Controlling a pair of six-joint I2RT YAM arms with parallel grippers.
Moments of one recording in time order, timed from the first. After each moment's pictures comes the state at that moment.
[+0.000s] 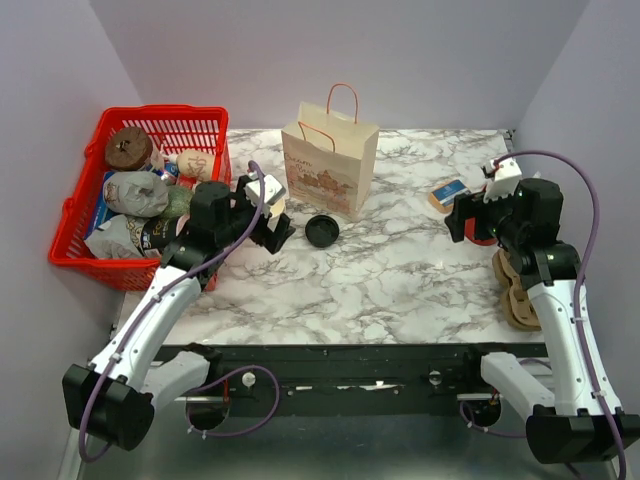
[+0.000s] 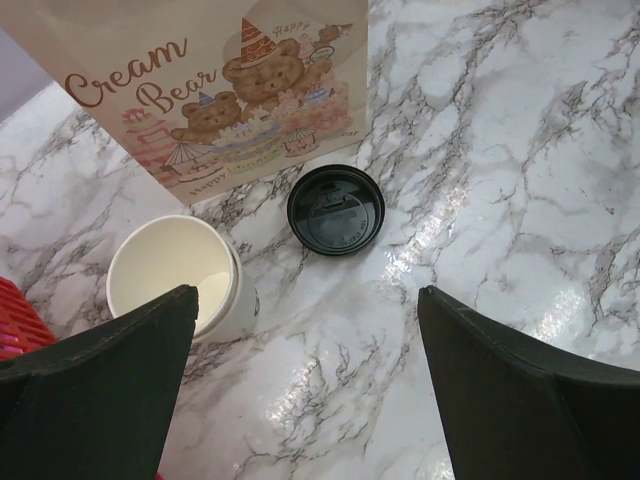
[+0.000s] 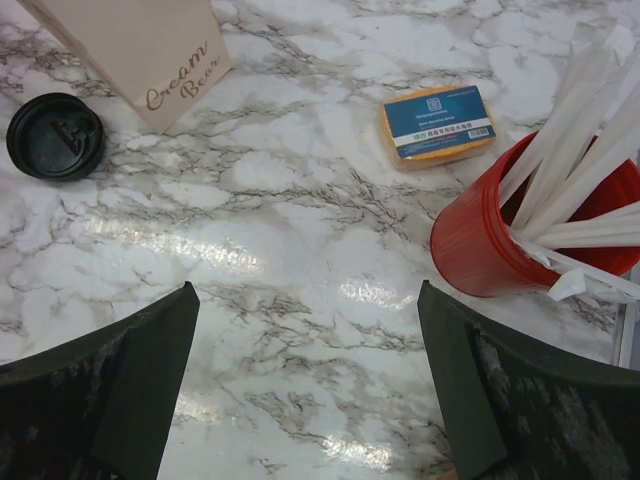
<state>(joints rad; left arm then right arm) -0.34 1.01 0.89 -0.25 0.42 0.24 0.03 0.91 1.04 -0.63 -0.22 -0.14</state>
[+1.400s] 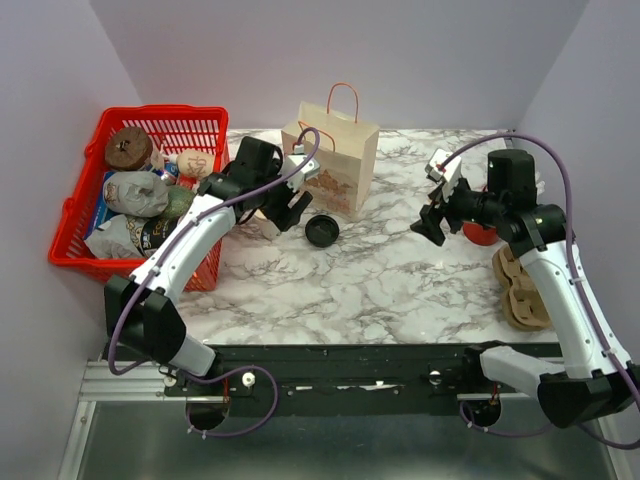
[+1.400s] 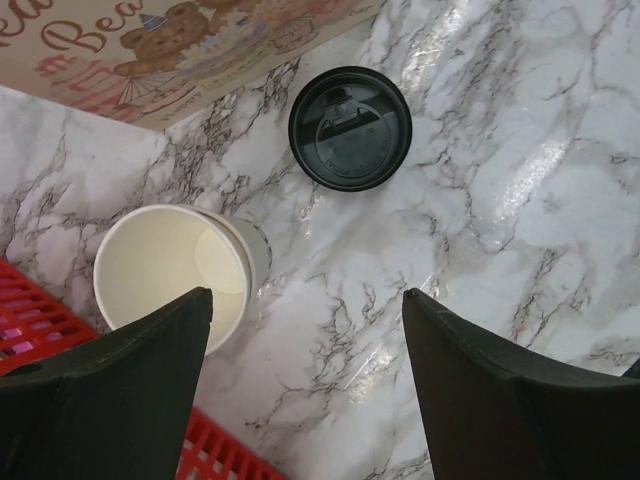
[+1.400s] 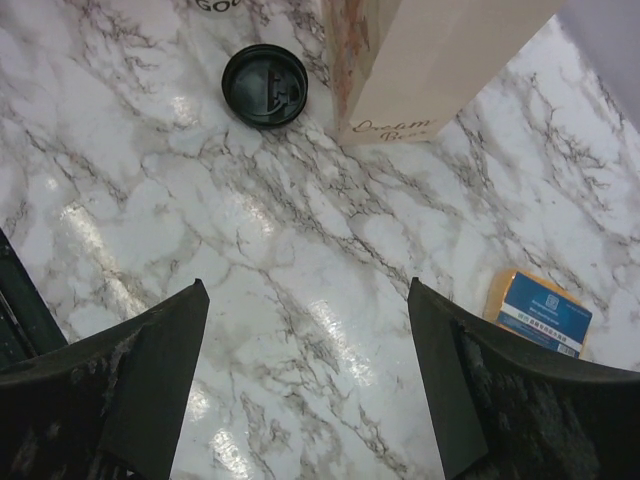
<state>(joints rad) -0.41 1.48 1.39 -0.73 0.30 0.41 0.23 1.11 1.30 -0.81 -0.58 -0.58</state>
